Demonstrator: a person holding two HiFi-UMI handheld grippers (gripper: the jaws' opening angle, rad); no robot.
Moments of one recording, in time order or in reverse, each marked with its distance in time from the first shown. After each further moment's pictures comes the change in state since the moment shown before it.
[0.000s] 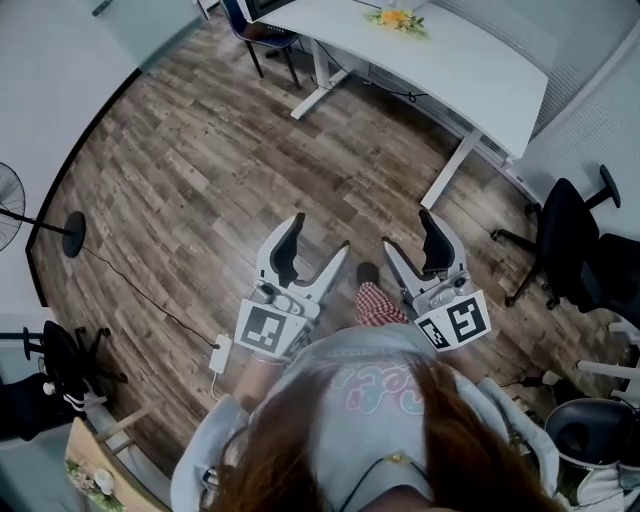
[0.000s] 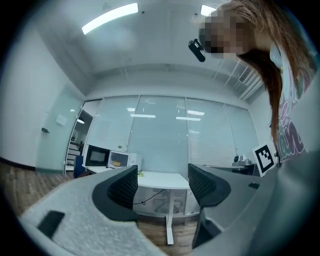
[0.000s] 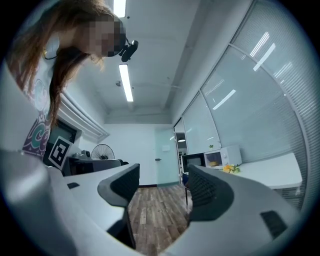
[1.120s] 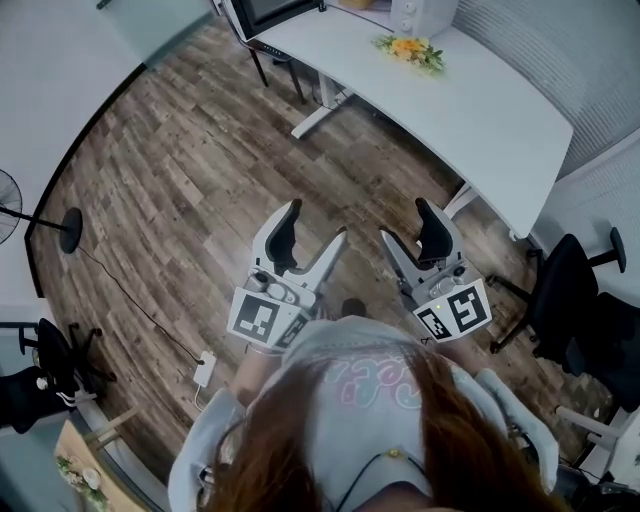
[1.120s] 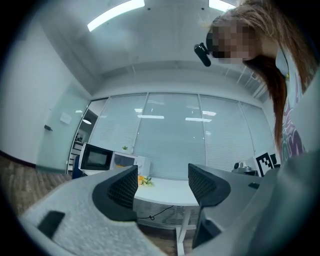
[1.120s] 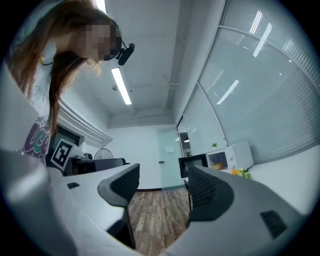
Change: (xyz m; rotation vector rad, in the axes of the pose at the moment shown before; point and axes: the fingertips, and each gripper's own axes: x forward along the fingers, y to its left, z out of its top) left arm 0.195 0.101 -0.012 -0.025 -0.005 0.099; right arm 0.147 -0.174 0.003 0.047 -0.021 0.112
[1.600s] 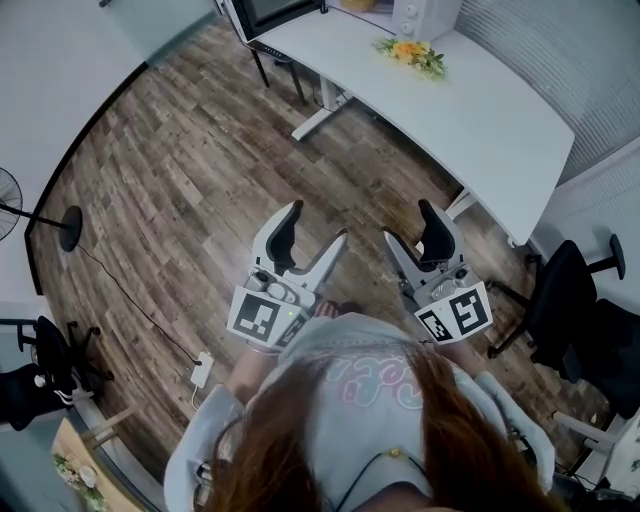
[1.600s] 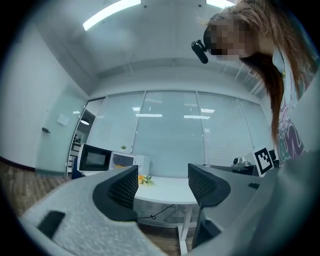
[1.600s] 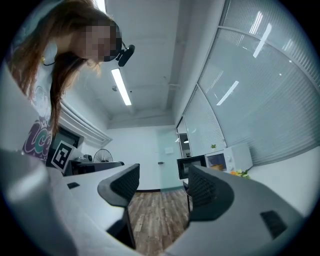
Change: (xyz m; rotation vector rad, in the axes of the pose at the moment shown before) left arm 0.010 0.002 -0.007 0.024 0.021 -0.012; right arm 0.002 -0.013 0.001 0.000 -0.006 -0.005
